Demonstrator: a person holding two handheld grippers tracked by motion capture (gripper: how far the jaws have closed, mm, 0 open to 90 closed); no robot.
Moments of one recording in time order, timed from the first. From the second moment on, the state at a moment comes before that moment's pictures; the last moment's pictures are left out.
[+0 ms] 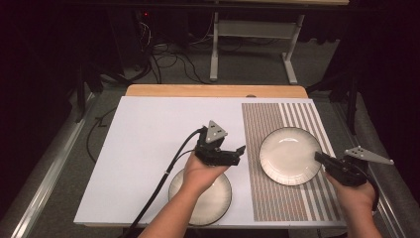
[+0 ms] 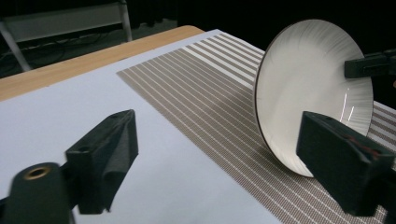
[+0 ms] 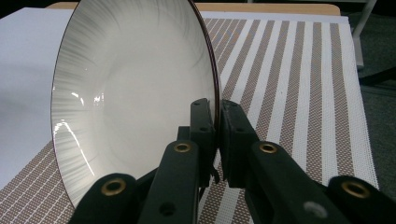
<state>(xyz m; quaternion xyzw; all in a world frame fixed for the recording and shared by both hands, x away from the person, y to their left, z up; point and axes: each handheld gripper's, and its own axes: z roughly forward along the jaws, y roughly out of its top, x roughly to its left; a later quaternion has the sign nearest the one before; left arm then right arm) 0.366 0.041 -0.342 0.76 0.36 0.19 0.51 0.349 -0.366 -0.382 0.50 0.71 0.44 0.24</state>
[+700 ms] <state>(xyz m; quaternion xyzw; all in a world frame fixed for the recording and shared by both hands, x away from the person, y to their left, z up) 0.326 0.162 -0.351 0.72 0.40 0.24 0.51 0.353 -0.365 -0.384 0.51 0.71 0.43 0.24</state>
